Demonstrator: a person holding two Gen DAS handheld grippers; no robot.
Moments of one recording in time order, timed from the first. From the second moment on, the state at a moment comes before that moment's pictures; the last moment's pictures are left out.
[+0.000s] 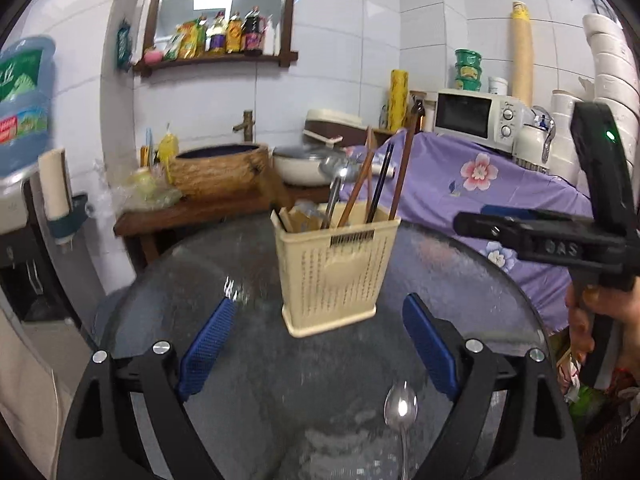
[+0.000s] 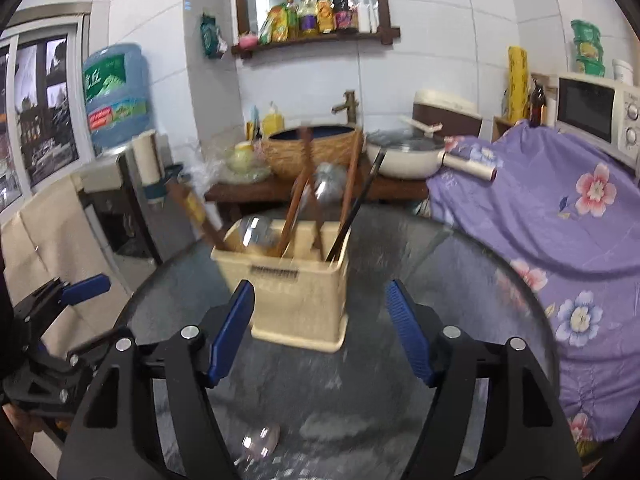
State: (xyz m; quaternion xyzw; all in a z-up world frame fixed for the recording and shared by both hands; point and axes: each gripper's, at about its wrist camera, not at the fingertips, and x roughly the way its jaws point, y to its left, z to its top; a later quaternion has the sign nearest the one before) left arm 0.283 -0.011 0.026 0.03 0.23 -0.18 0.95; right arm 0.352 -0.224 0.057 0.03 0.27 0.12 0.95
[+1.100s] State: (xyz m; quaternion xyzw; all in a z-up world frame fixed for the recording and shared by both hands) left arm 0.244 0.041 -0.027 -0.02 0.27 -0.11 0.96; right arm 0.220 -0.110 -0.112 0.00 0.43 0.13 0.89
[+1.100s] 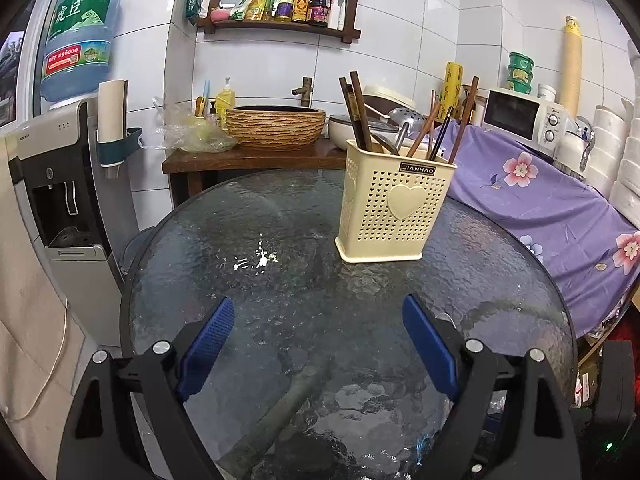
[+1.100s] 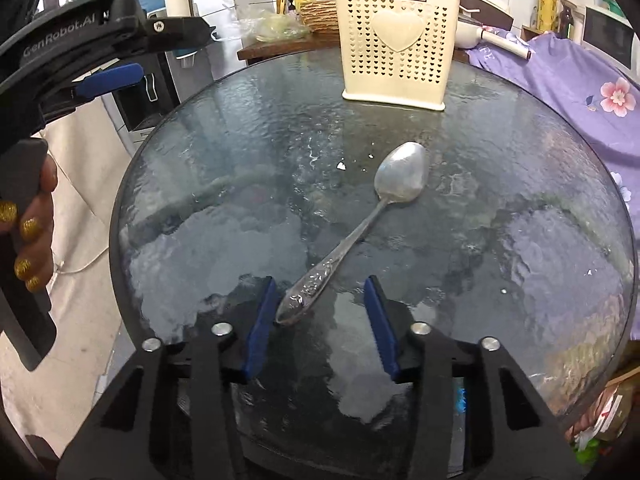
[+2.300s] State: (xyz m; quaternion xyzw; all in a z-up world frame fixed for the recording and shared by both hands) left arm 0.236 0.016 -0.037 -0.01 0.29 -0.14 0.95; right arm 0.225 -0.157 -0.099 0.03 0.40 0.13 0.91
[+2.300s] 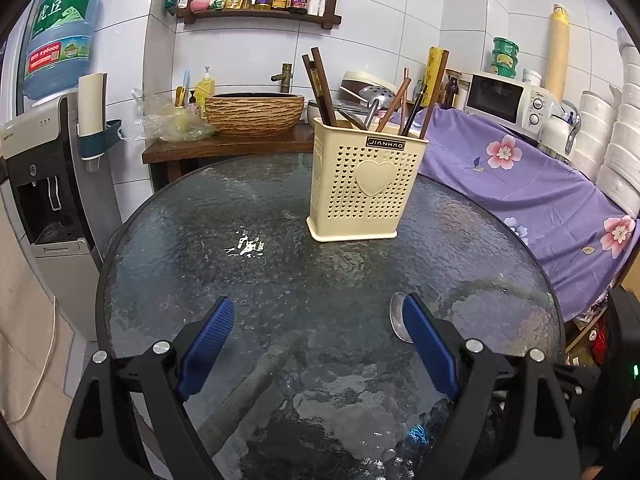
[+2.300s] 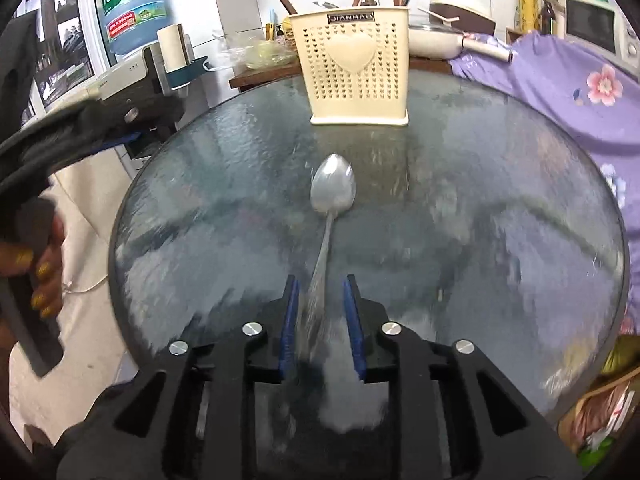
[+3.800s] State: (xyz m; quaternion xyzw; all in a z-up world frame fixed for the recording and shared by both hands) left arm 0.270 -0.006 -0.071 0.02 0.35 -0.17 0.92; right arm 0.363 -0.145 -0.109 -0.04 0.46 0.26 0.85
